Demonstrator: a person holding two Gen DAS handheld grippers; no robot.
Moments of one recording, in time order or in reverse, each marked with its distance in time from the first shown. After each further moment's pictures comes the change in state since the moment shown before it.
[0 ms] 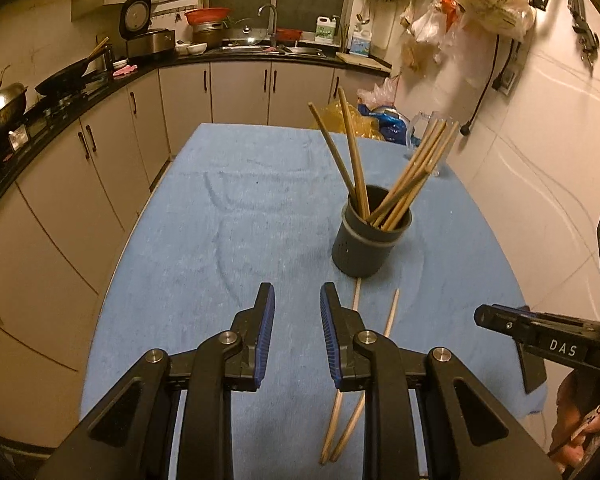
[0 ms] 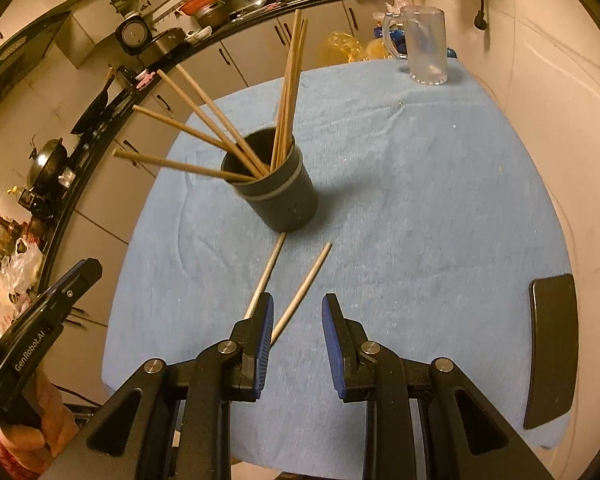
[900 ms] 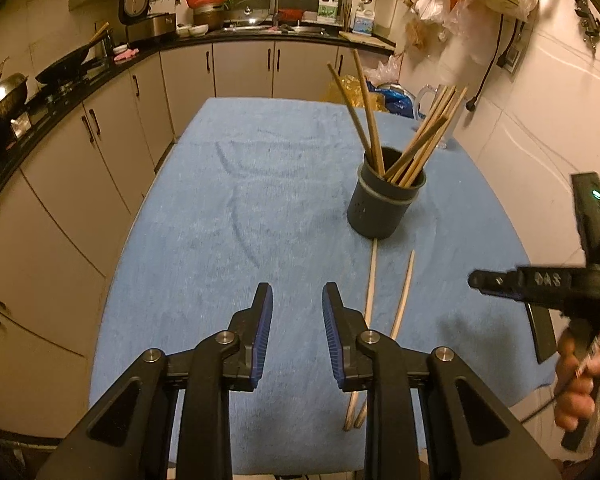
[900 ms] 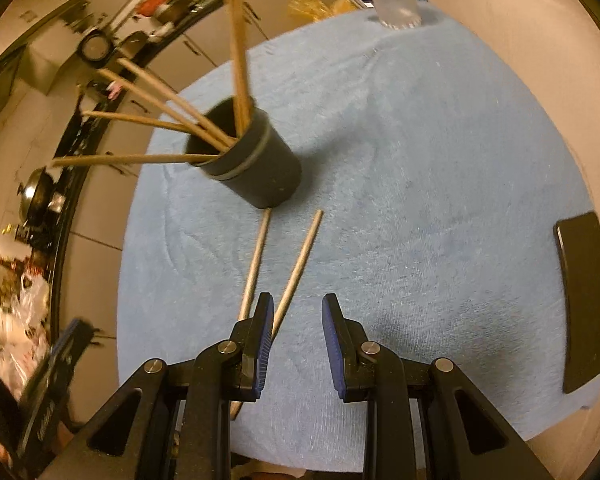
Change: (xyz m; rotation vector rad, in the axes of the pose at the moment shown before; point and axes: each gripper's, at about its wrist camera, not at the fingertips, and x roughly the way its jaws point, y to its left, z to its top) left arm 0.000 0.017 -0.022 0.009 0.082 0.013; right arm 0.039 -0.019 -0.002 0.195 0.107 0.028
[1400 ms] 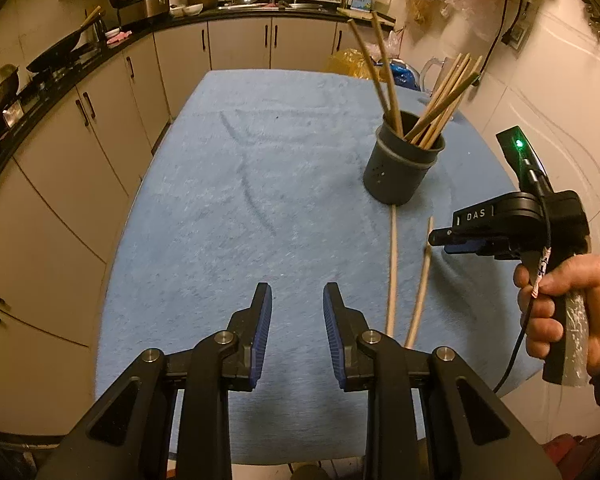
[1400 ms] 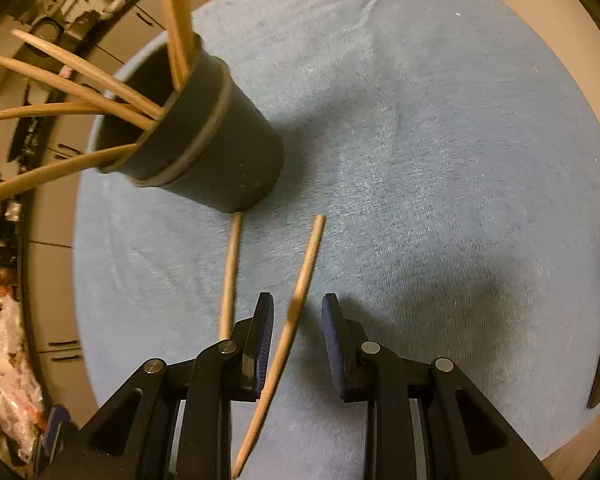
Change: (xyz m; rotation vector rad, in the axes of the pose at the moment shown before) left arm 0.021 0.023 -0.015 0.024 0.084 -0.005; right arm 0.088 0.012 0.036 0.063 0.141 -0.122
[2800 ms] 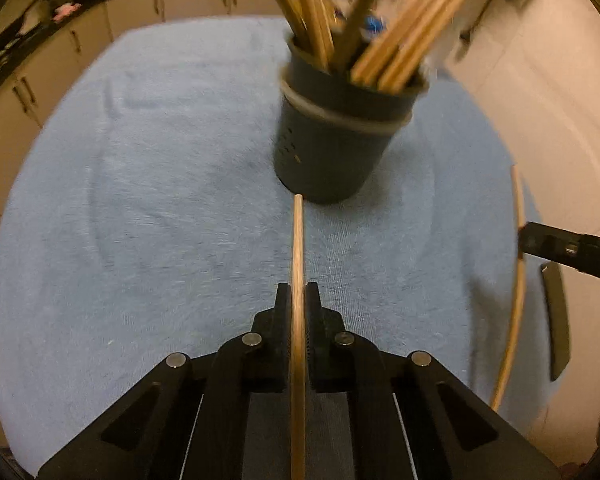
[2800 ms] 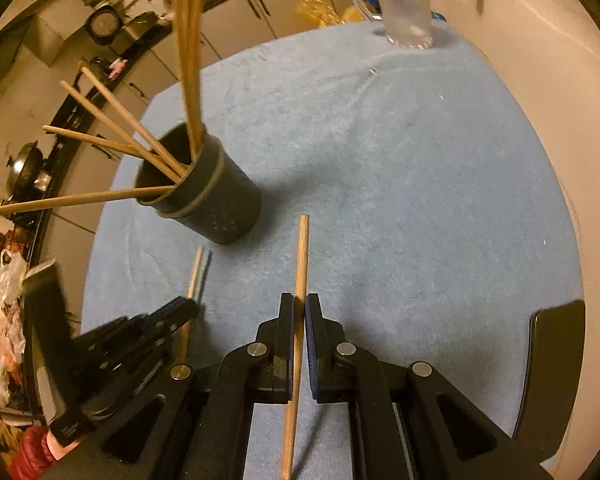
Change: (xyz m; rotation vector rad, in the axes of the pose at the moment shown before) left arm 0.129 -0.097 0.029 0.002 0.096 -0.094; right arm -0.078 -0.048 0.000 -0.214 -0.162 0.066
